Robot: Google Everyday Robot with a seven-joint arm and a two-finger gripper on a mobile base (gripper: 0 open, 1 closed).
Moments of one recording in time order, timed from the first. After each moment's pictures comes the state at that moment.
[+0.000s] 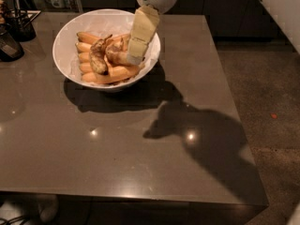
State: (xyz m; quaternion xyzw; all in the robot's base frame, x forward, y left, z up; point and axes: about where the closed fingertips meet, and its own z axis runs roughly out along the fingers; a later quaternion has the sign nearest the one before) arm 0.572 0.001 1.003 -0.61 0.77 0.03 0.18
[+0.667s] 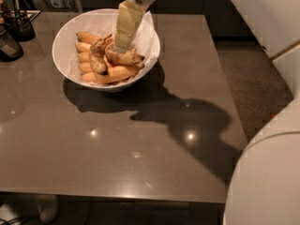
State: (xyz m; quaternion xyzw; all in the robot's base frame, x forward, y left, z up) arm 0.595 0.034 1.005 -0.61 0.77 0.05 0.18
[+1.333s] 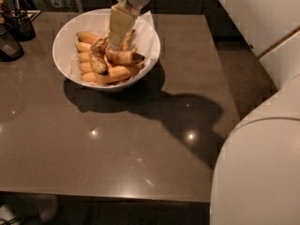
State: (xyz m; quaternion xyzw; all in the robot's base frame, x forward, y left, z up) arm 0.599 0.057 0.997 -0.59 0.78 0.10 0.17
